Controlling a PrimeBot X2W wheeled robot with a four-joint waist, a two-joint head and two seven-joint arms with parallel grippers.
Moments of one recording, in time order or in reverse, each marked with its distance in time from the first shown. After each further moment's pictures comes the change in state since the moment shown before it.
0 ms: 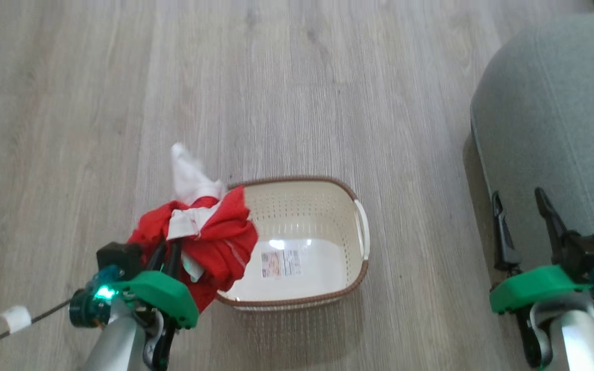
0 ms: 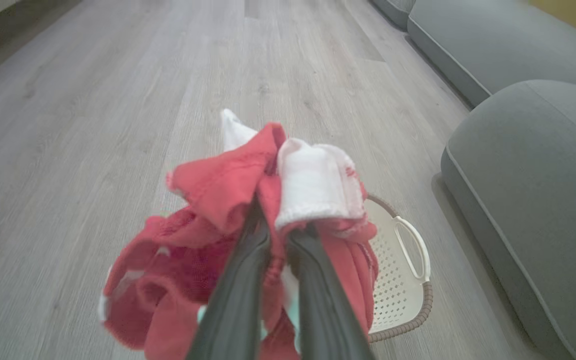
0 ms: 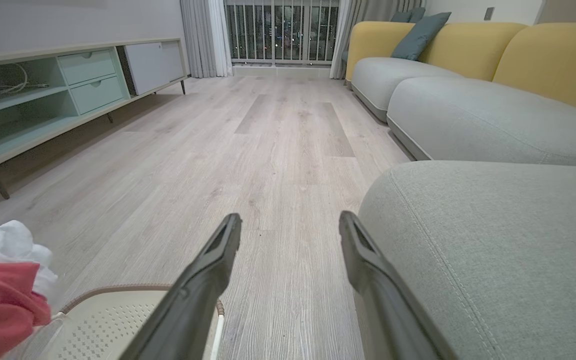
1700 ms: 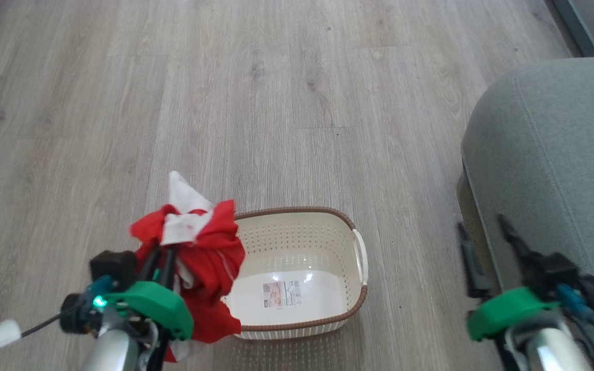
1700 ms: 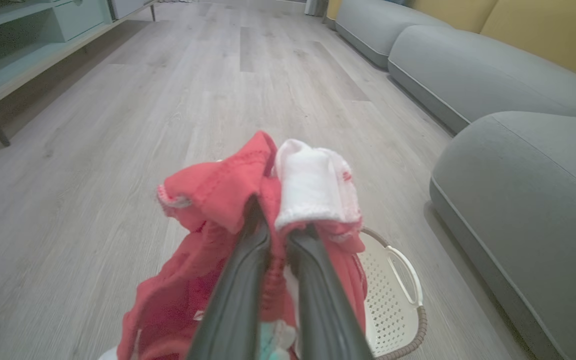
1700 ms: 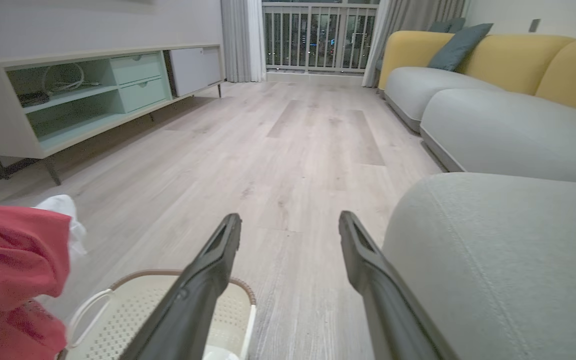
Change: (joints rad) left arm 0.121 0.058 -0.025 -0.221 -0.023 0.053 0.048; right arm 0.062 -0.034 0.102 0.044 0.014 0.000 0.000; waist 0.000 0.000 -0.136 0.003
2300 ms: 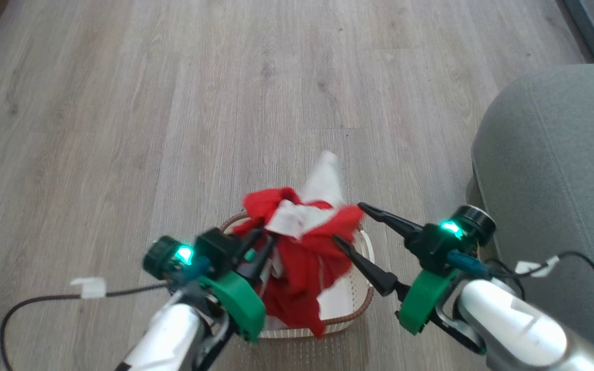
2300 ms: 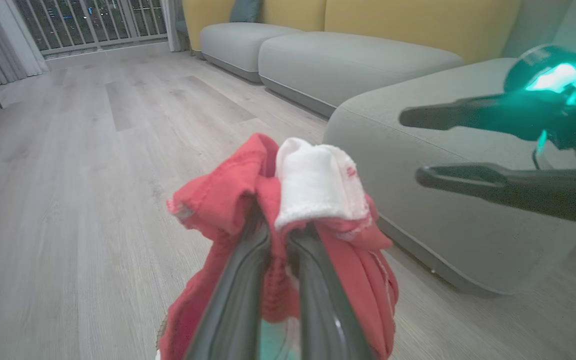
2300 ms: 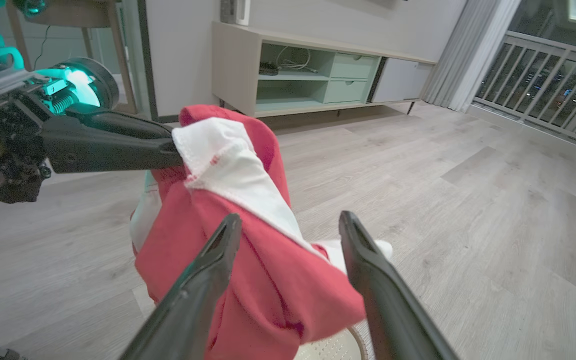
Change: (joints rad) left arm -0.111 0.029 -0.348 -0.135 0.043 -0.096 0.051; right arm -0.382 -0.282 0.817 0.047 0.306 0.000 0.000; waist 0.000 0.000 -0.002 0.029
